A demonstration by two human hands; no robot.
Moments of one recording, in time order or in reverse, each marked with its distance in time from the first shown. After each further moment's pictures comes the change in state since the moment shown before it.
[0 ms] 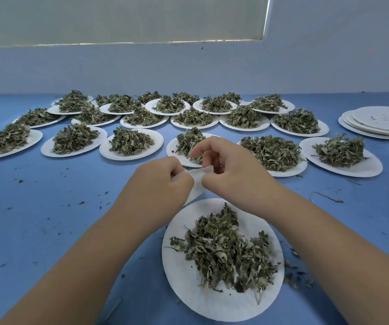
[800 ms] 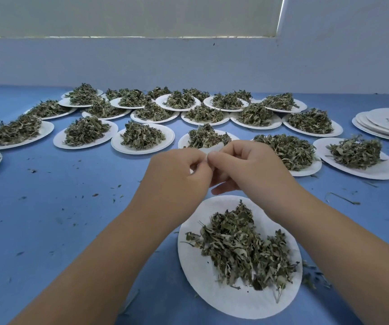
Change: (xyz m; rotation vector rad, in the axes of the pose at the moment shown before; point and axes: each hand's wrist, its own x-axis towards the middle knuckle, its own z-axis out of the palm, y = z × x) left_hand -0.006 0.005 -0.001 -0.056 0.110 0.201; right_hand -0.003 -0.009 0.008 0.376 0.078 0.196
